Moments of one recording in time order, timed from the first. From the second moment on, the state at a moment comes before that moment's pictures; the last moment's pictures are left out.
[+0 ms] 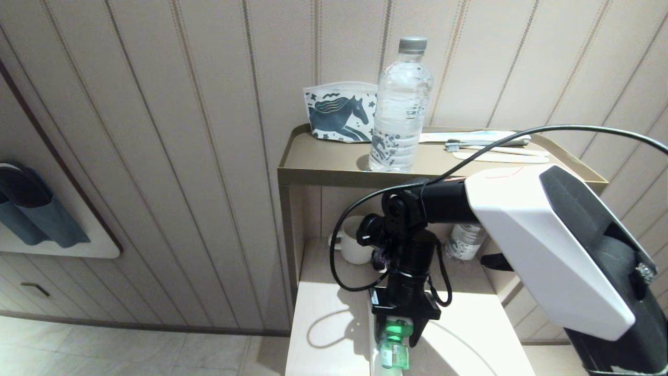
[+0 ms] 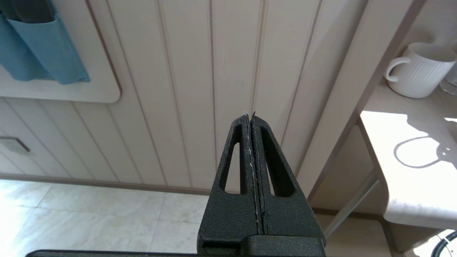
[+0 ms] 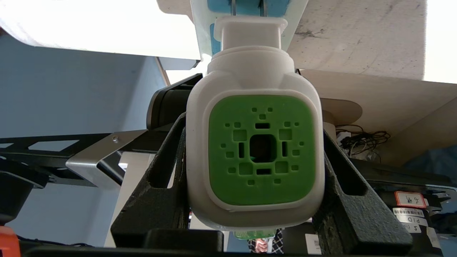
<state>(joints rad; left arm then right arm) 0.00 0.00 0.00 0.00 0.00 -0.01 0.55 2.40 -1.96 1.24 0.27 0.59</state>
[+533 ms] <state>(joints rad) 0.00 0.00 0.00 0.00 0.00 -0.01 0.54 2.43 -1.94 1.27 0.29 0.61</state>
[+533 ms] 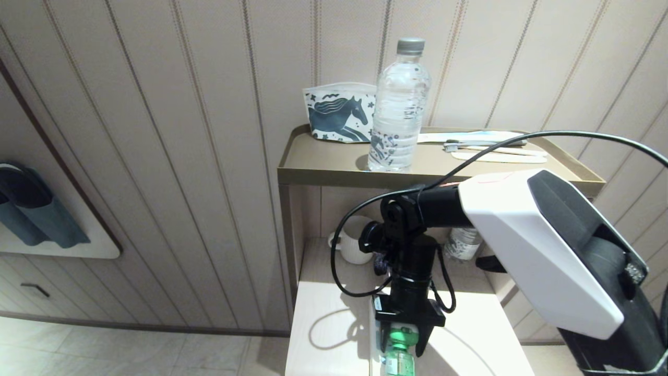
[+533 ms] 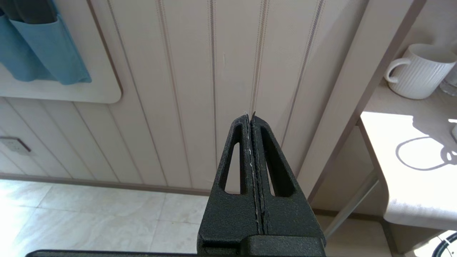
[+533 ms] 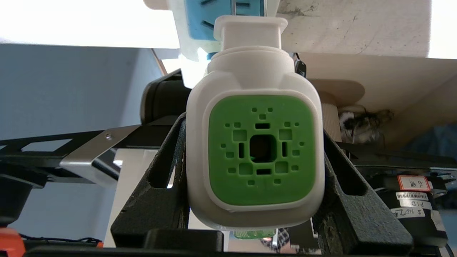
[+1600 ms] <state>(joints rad) 0.00 0.00 0.00 0.00 0.00 -0.01 0.55 2.37 -1.95 1.25 0.28 0.60</state>
